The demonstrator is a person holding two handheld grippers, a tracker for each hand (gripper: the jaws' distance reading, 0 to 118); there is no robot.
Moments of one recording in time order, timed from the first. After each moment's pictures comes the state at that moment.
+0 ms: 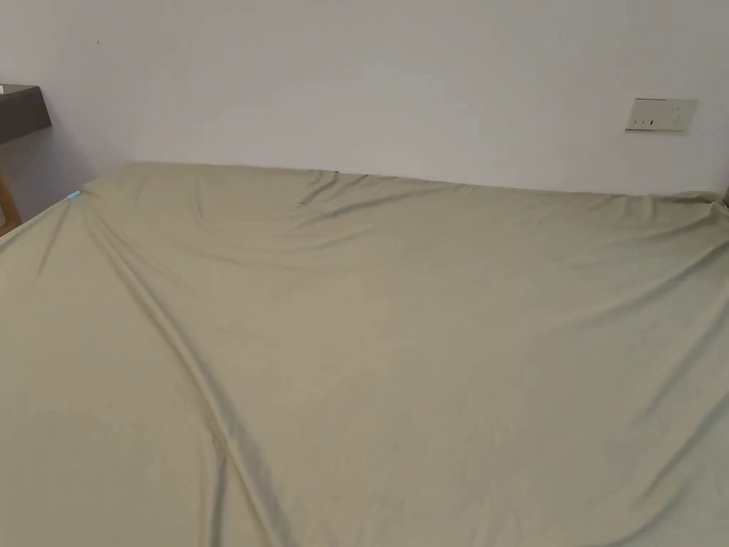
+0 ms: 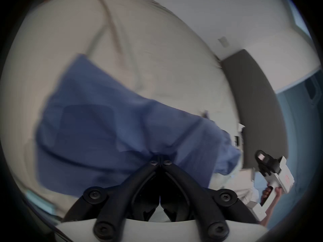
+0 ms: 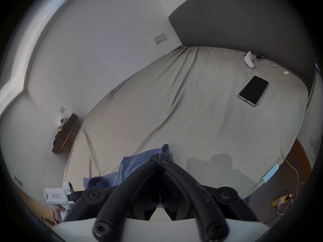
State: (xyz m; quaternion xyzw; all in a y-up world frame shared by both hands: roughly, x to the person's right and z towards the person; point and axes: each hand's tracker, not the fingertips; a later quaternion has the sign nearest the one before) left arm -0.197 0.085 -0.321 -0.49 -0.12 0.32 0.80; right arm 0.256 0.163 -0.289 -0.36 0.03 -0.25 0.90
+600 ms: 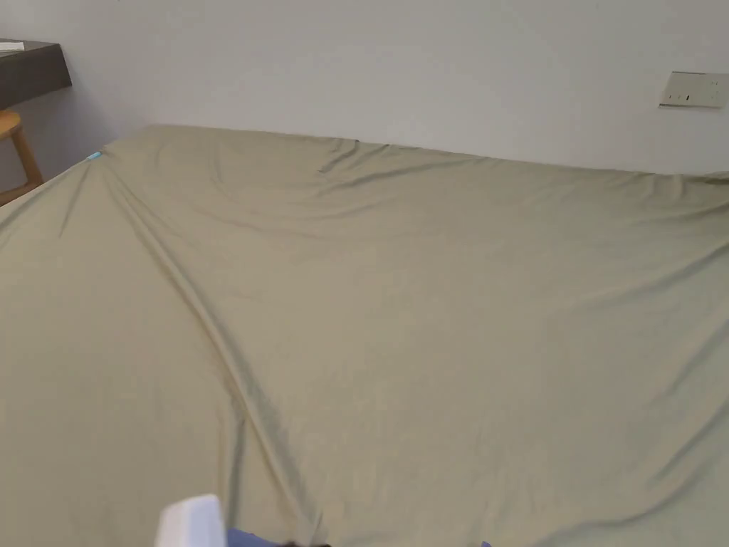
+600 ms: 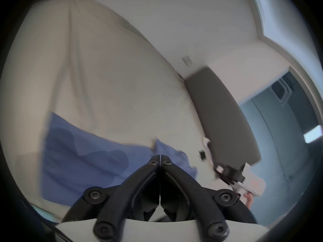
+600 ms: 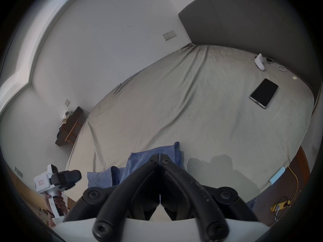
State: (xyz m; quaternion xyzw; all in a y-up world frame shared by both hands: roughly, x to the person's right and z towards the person) left arm -0.267 0.147 -0.306 -0.34 -0.12 0.36 0.86; right arm 0.240 0.166 -0.297 -0.36 0.07 -0.23 0.90
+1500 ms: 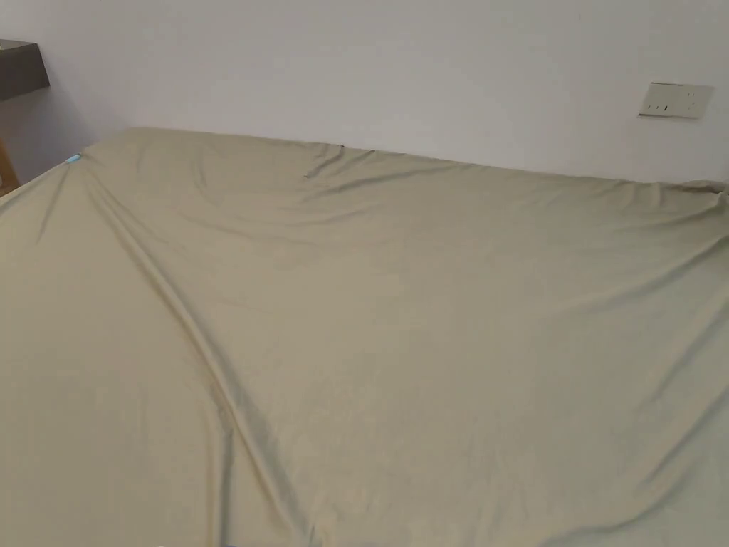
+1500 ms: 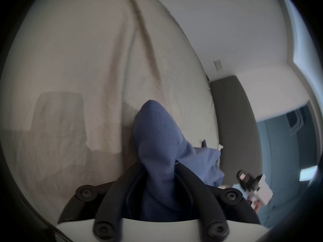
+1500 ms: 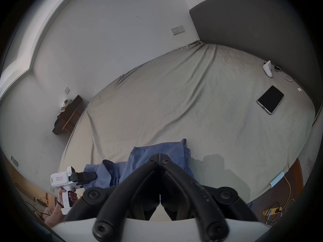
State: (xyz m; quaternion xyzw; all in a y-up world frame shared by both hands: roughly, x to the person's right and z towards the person) left arm -0.325 0.031 -0.327 -0.43 -0.09 0.48 0.76; right arm 0.218 0.174 -0.308 -0.39 0.08 -0.19 0.90
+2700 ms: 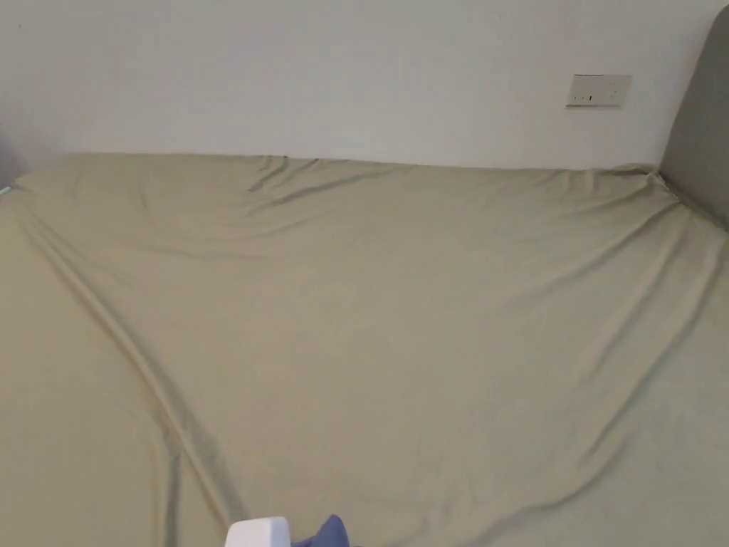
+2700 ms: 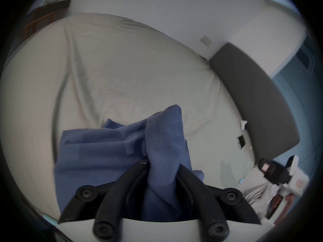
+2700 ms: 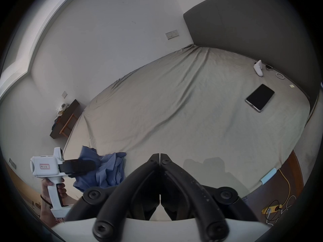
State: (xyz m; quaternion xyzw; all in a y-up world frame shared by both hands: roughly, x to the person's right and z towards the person) left arm -0.141 0.125 -0.364 -0.47 -0.11 0.19 0.86; right arm 0.246 0.169 -0.282 -0.37 0.05 -0.19 0.91
